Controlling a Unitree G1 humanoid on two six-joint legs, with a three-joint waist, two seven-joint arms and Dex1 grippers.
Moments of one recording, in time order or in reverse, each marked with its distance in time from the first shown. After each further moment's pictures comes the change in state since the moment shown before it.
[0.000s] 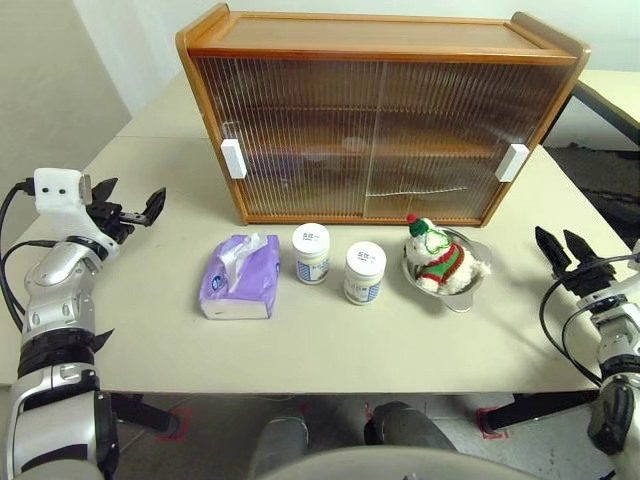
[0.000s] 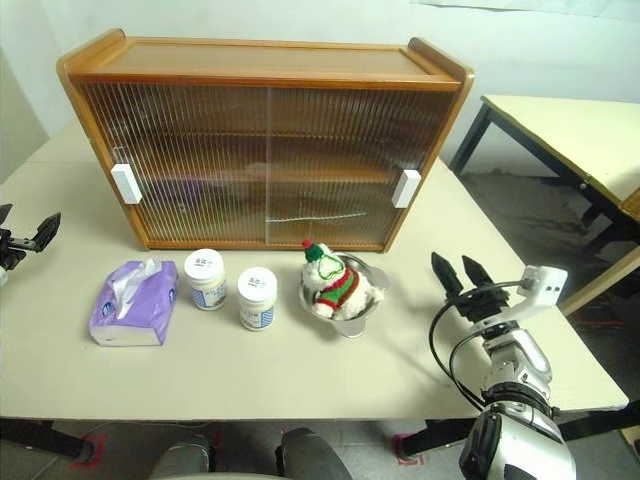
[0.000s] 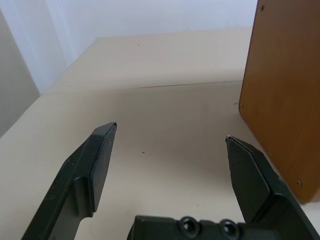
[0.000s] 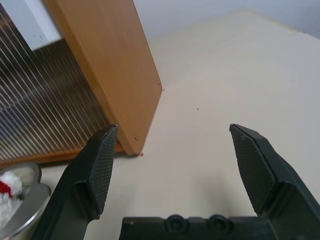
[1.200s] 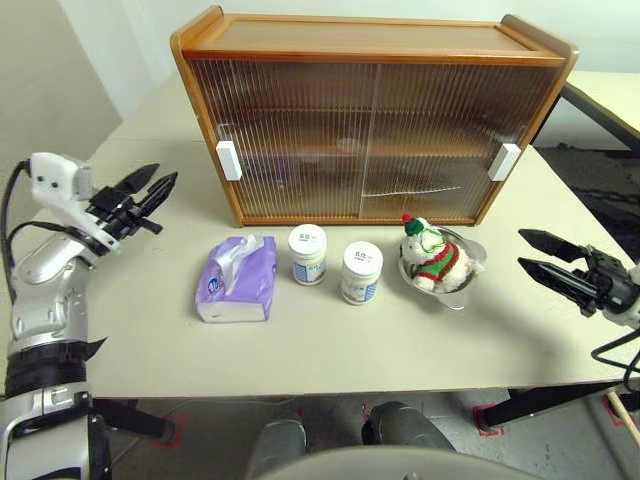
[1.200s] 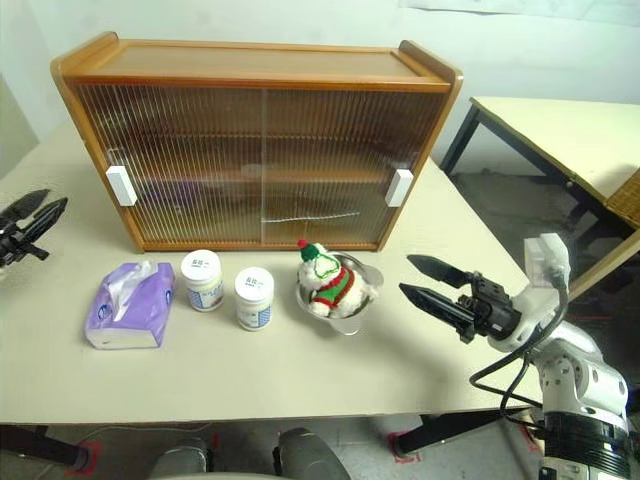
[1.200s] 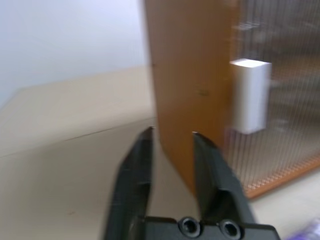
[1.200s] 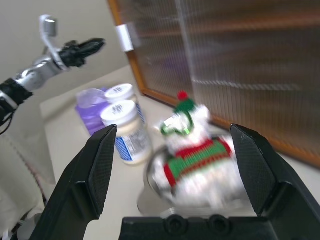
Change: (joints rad) left arm 0.108 -0.008 -0.014 -0.360 -0.112 0.083 -0.228; right arm 0.318 -0.138 0.168 -0.937 0.227 0.669 0.385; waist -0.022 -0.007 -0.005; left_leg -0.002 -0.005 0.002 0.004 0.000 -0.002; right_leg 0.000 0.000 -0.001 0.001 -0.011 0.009
